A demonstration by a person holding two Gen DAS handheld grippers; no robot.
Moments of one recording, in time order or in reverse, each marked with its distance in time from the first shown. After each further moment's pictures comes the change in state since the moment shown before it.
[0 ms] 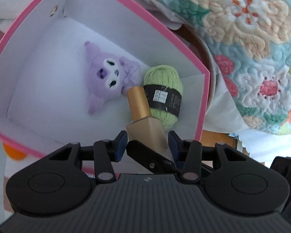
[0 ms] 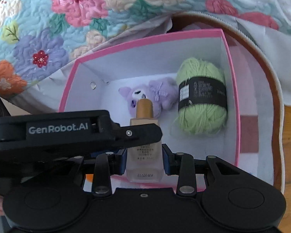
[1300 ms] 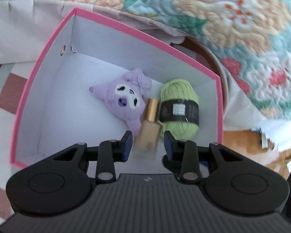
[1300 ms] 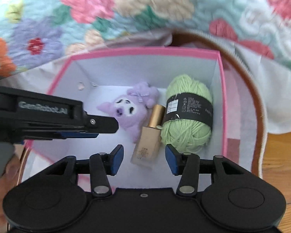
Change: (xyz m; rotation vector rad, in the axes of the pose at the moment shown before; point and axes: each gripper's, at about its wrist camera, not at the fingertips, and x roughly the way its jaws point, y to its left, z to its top) left arm -0.029 -0.015 0.005 0.213 -0.082 0.145; right arm -0.013 0.016 -0.012 -0.174 -0.103 -0.134
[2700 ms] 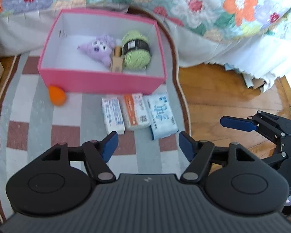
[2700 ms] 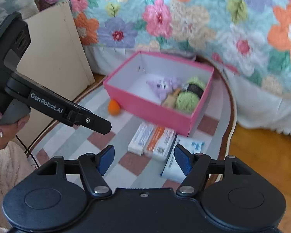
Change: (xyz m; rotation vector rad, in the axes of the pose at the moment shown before) left arm -0.122 -0.055 -0.170 0.253 0.039 0.028; right arm -0.193 -0.015 -0.130 -0.296 -0.065 0.128
